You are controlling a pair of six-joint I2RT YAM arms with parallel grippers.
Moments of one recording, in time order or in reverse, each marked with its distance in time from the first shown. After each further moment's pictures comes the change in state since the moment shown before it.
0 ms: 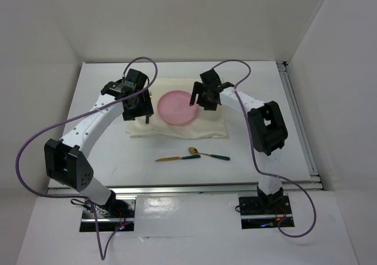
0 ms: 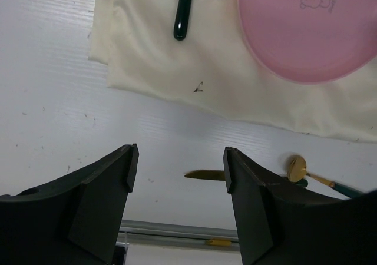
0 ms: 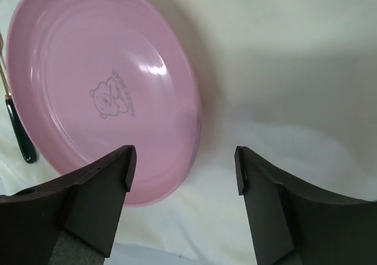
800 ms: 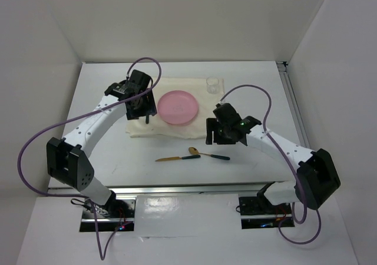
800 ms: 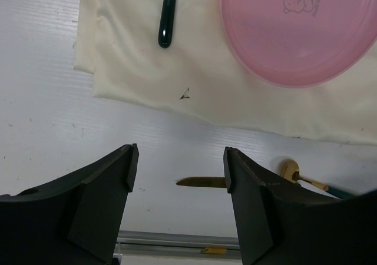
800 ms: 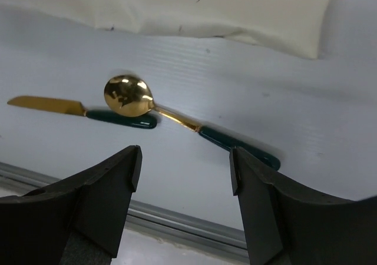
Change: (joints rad) left arm -0.041 0.011 -0.016 0.061 -0.006 -0.008; right arm 0.151 -0.739 -0.652 -0.174 0.067 -0.080
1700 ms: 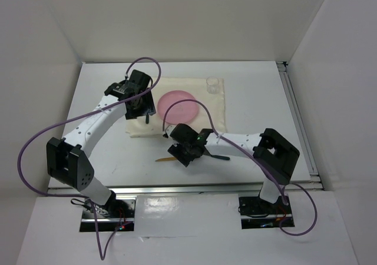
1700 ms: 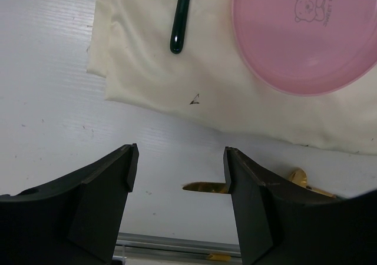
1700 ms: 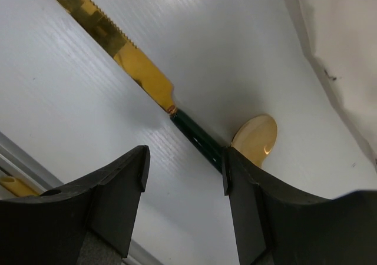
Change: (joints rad) left arm 0.000 0.000 0.000 -0.004 -0.041 0.000; right arm 0.398 0.382 0.143 0.163 0.010 -0.505
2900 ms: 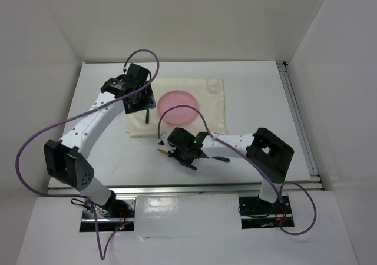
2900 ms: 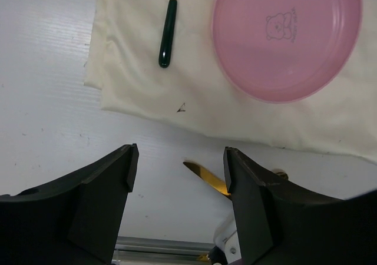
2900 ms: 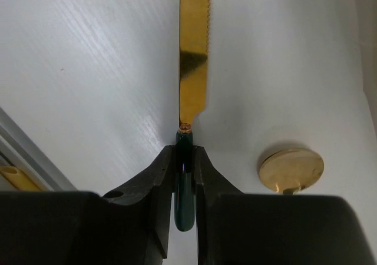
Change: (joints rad) left arm 0.000 0.000 0.082 -0.029 -0.001 0.001; right arm 0.026 0.063 -0.008 0.066 -0.086 -0.098
